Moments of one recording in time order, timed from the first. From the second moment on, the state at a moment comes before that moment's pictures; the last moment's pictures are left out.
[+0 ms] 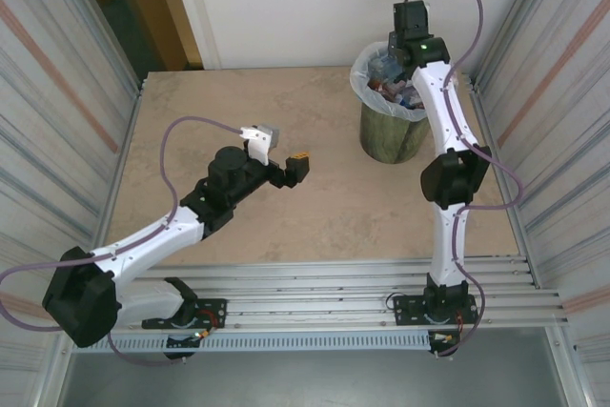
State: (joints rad) left arm -0.69 1.19 0.74 0.29 0.04 -0.24; right arm 0.21 2.21 2.47 -0.87 0.48 0.16
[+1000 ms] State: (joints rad) left arm -0.69 1.18 0.74 0.28 0.02 -0.23; right arm 0.22 2.04 2.42 -0.99 0.38 0.17
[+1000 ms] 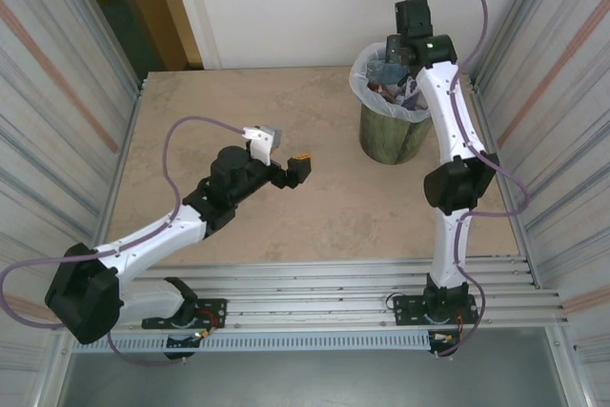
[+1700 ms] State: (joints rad) left arm -0.40 0.78 0.47 0.05 -0.43 -0.14; right arm 0.23 0.93 0.93 -0.64 0.54 0.34
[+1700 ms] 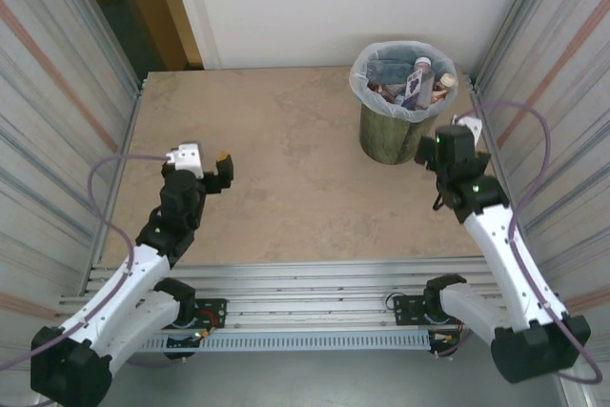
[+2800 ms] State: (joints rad) left arm -0.10 1.35 0.25 0.77 -0.13 0.10; right arm 0.09 1.29 0.36 0.48 0.24 0.04
